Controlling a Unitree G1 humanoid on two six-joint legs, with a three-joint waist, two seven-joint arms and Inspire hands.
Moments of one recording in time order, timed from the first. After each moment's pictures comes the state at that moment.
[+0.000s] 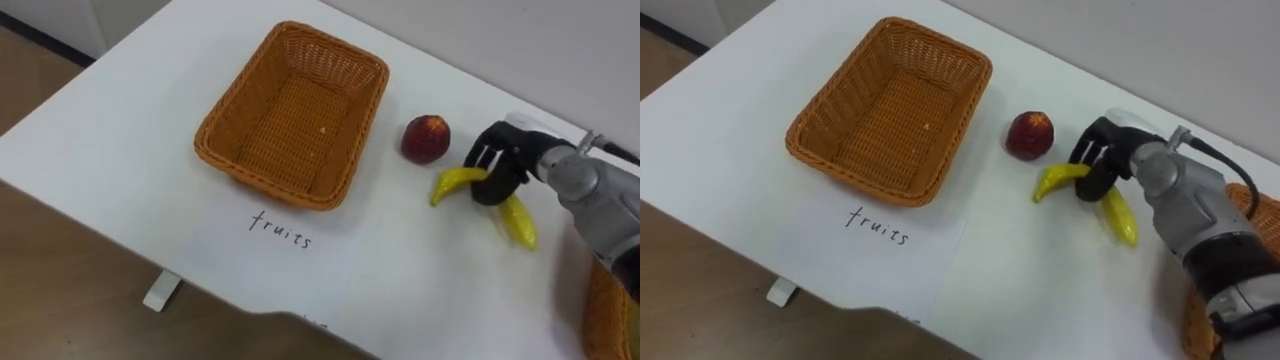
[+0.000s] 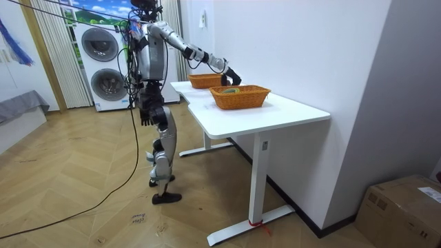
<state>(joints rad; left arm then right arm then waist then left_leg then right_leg) 0.09 0.39 0.04 1.12 0.04 0.10 0.21 -0.58 -0.66 0.42 0.59 -0.37 0.19 0.24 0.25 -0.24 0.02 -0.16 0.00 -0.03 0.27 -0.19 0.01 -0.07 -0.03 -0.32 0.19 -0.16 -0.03</state>
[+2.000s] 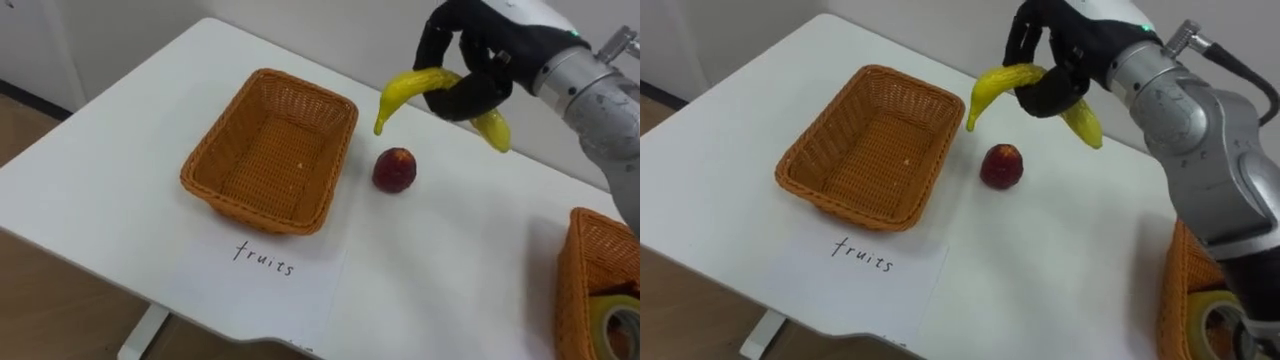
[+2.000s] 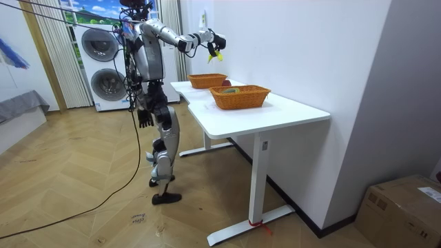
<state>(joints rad) 0.26 0.32 0.23 1.04 0.05 0.10 0.24 -0.52 -0.76 0.26 -0.10 -0.36 0.21 0.31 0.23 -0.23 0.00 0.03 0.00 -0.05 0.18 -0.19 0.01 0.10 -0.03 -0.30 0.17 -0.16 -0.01</state>
